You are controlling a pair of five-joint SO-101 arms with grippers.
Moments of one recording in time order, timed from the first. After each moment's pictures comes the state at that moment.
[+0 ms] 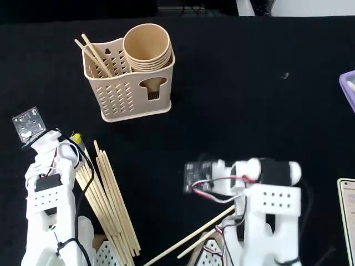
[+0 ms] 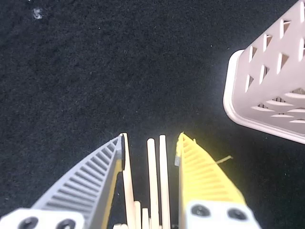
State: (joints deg) left arm -22.2 -52.9 79.5 23.5 11.1; right arm 5.5 -56.7 55.3 98.2 93.8
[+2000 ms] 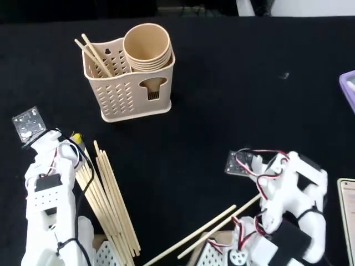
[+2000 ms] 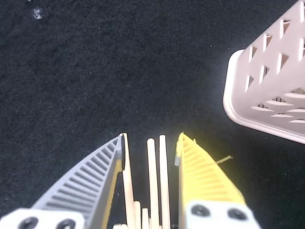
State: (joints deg) left arm -22.2 -52.9 79.5 23.5 11.1; right arm 36.5 -14.1 61.0 57.1 107.9
